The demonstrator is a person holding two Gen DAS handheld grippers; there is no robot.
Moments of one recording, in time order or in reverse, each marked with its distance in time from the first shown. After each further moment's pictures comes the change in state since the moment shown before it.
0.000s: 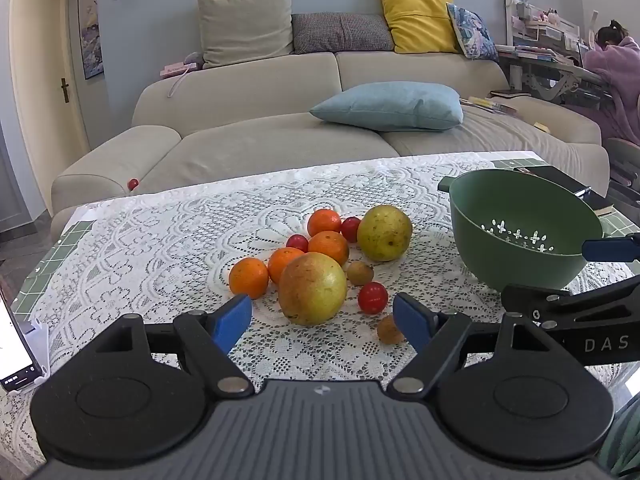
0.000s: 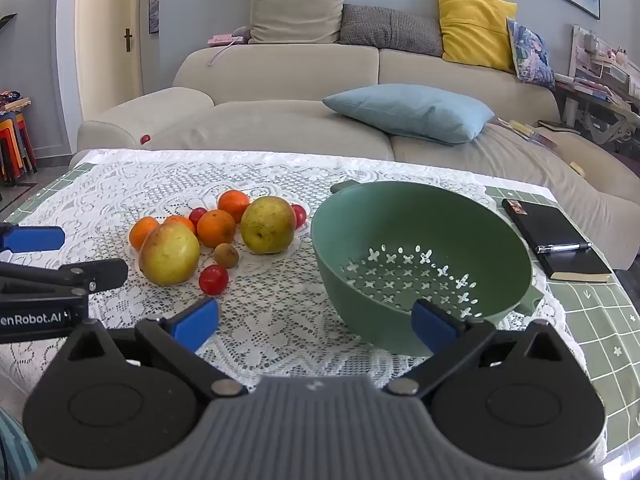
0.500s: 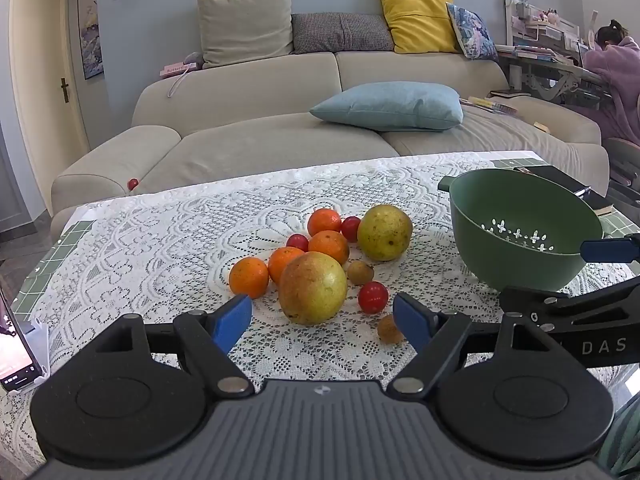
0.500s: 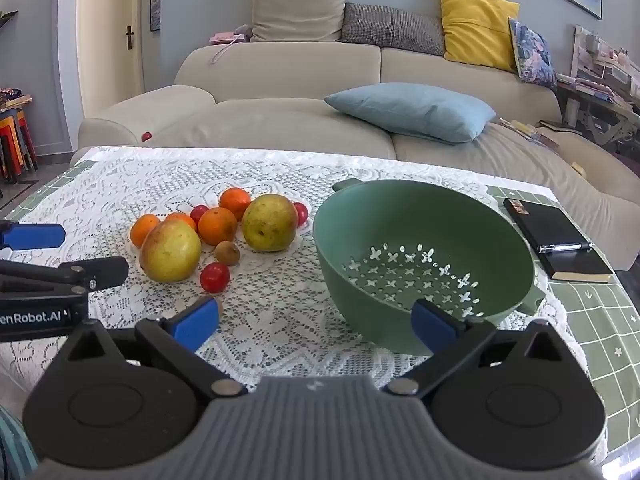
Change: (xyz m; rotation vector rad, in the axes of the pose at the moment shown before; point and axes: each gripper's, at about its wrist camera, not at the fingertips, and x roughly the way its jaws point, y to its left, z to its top) left arm 0.000 0.000 0.000 -0.003 -0.002 0.000; right arm 0.001 0.002 0.000 -0.005 0.003 0.002
